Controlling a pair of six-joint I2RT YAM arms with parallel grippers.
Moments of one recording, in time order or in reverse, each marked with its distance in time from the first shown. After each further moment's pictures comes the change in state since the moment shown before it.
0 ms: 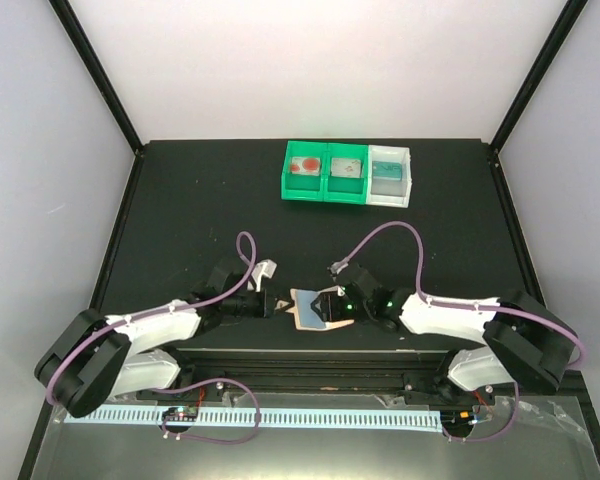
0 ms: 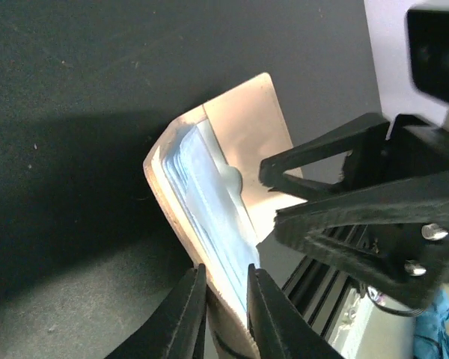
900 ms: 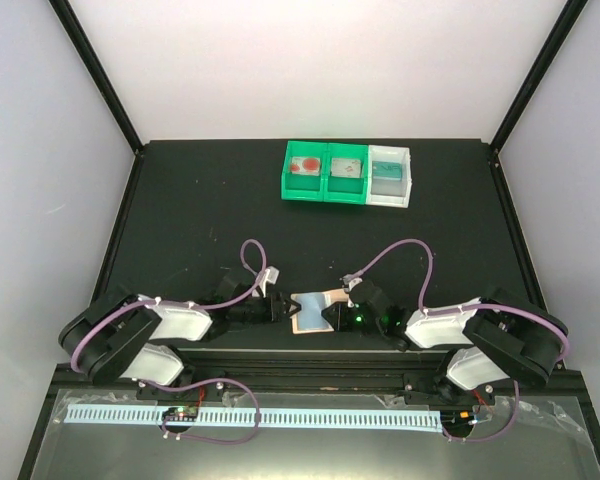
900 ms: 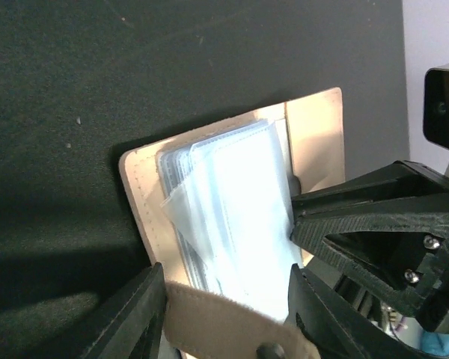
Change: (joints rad) left arm -0.066 0.216 -0.080 0.341 -0.087 -0.165; right arm -0.001 0.060 -0.257 0.426 -0.010 0.139
